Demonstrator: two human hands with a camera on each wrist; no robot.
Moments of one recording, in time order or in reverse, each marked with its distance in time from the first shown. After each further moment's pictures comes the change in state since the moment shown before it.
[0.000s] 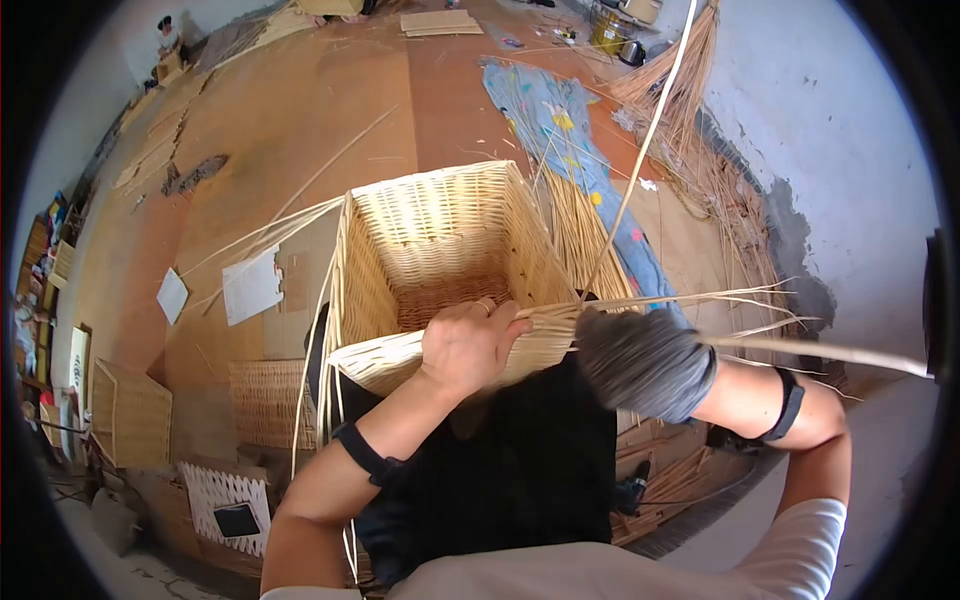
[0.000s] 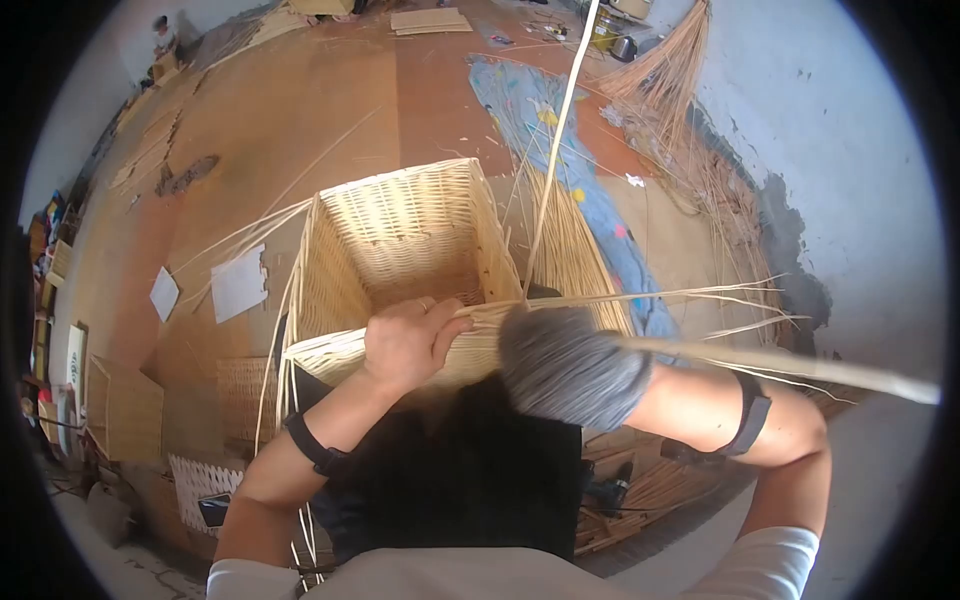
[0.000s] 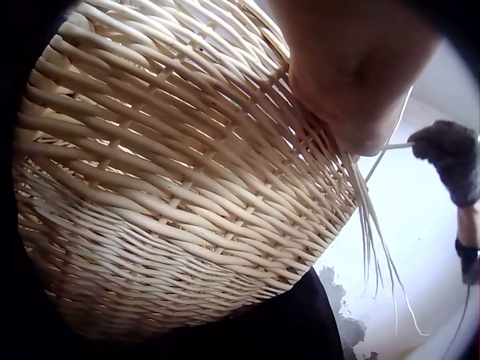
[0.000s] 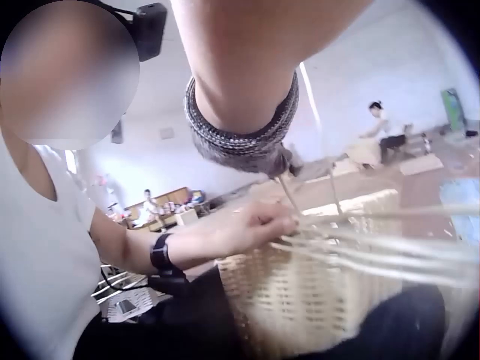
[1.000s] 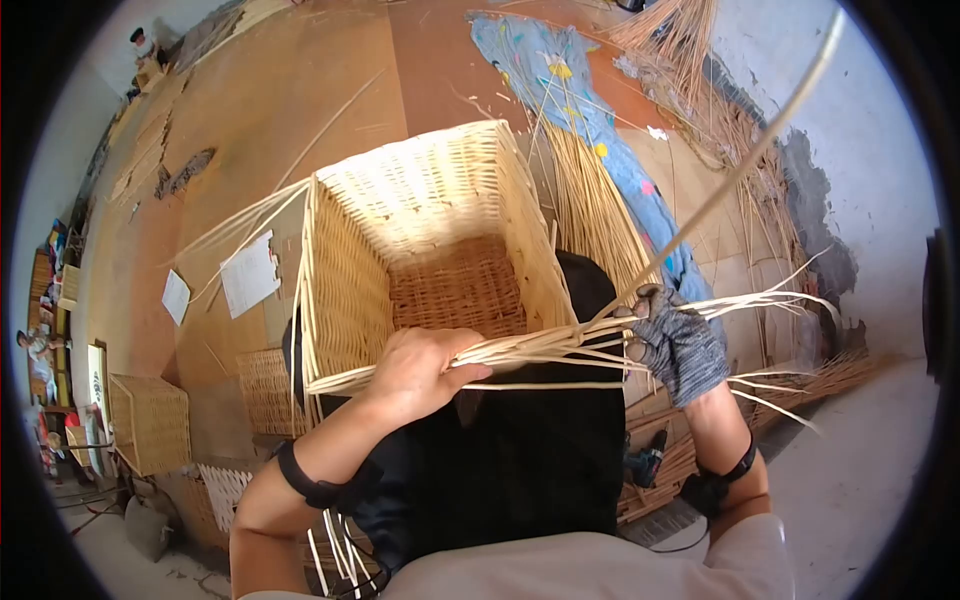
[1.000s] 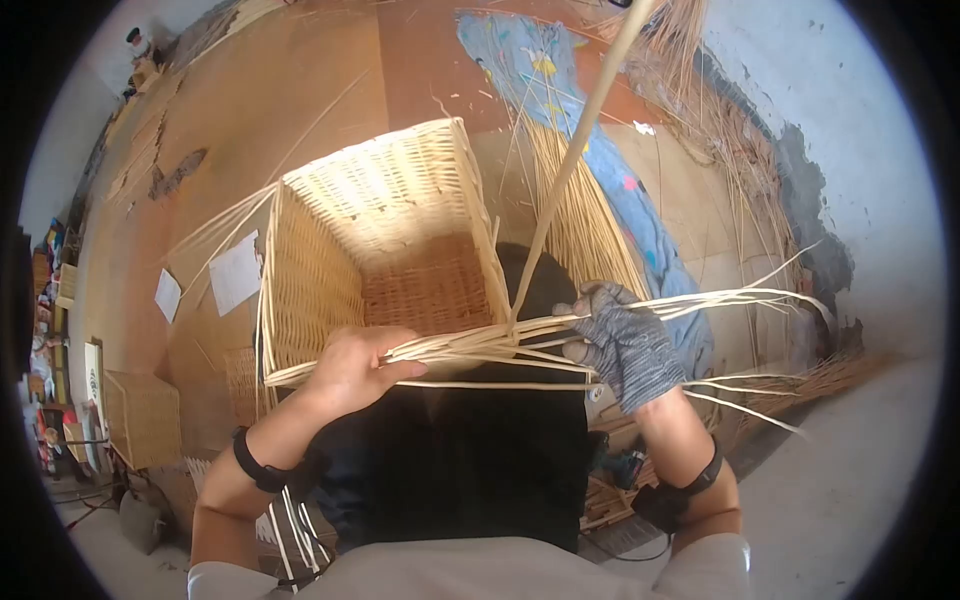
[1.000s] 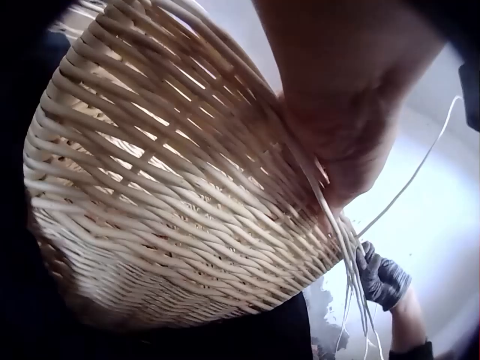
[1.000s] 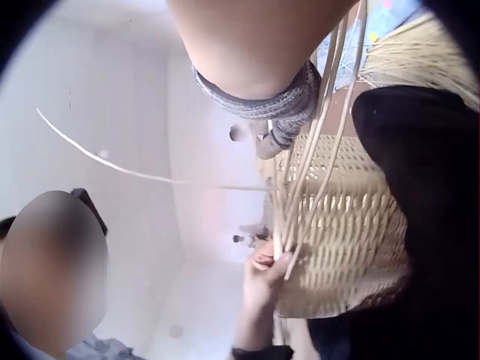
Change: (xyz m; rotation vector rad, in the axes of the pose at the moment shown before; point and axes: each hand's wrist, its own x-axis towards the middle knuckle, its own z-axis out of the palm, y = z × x) left_hand -0.005 -0.009 -0.033 -0.351 -0.624 -0.256; right_hand -0.090 -0.032 0.101 2.480 0.371 1.660
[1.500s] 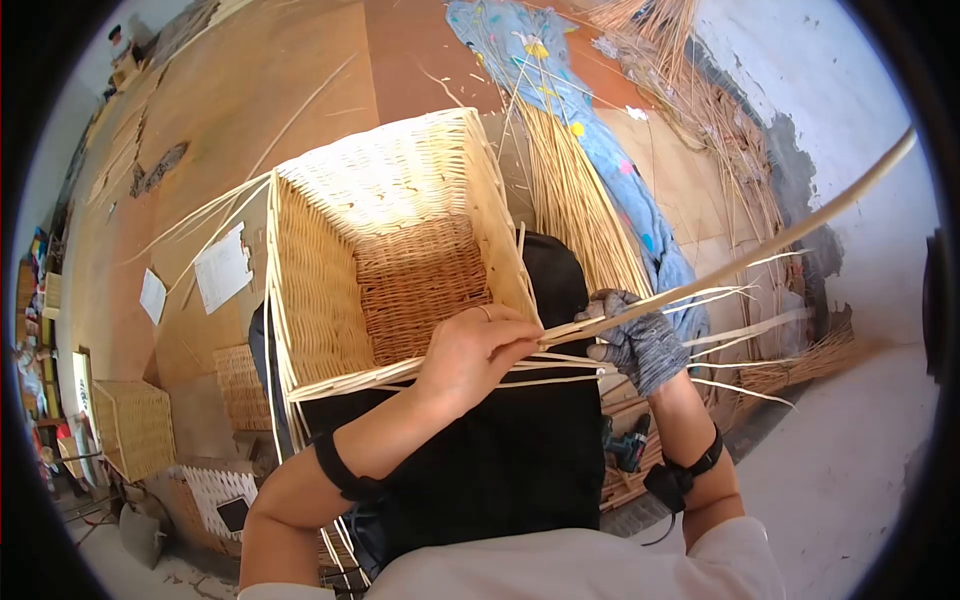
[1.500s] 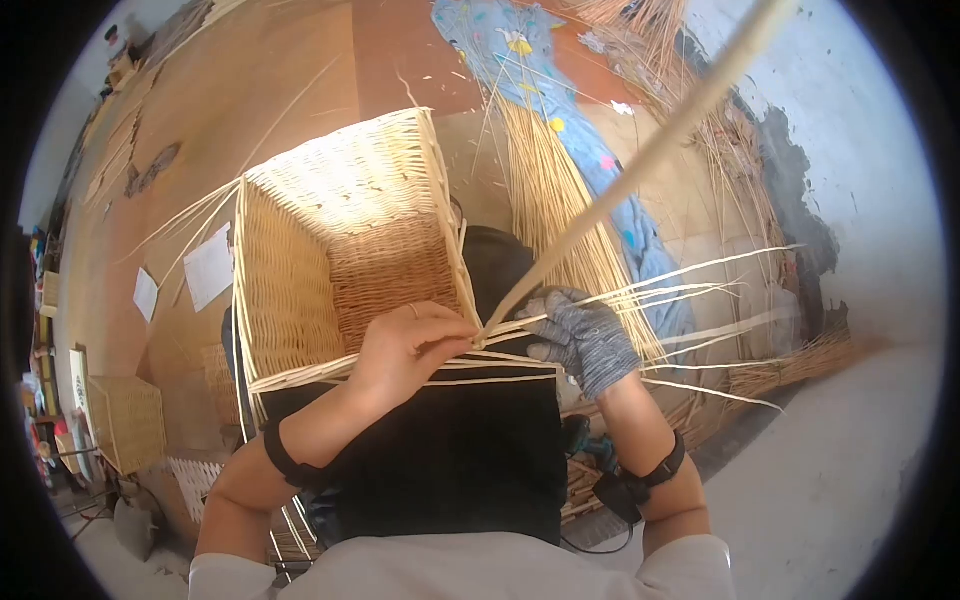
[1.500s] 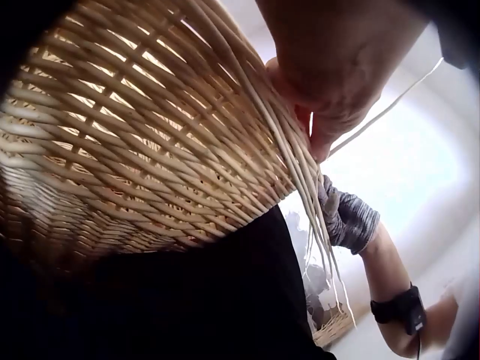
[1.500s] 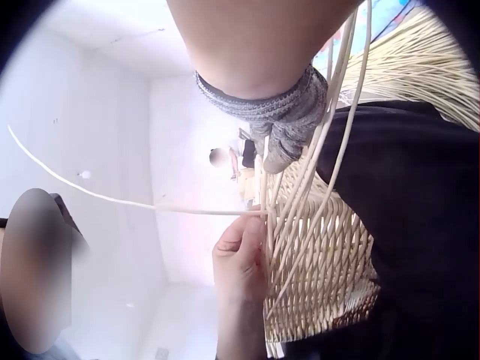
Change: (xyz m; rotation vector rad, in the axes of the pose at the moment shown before) left_hand 0.043 0.030 0.073 -0.295 0.245 0.219; right_hand 0.009 0.024 -0.018 -0.078 0.104 0.125
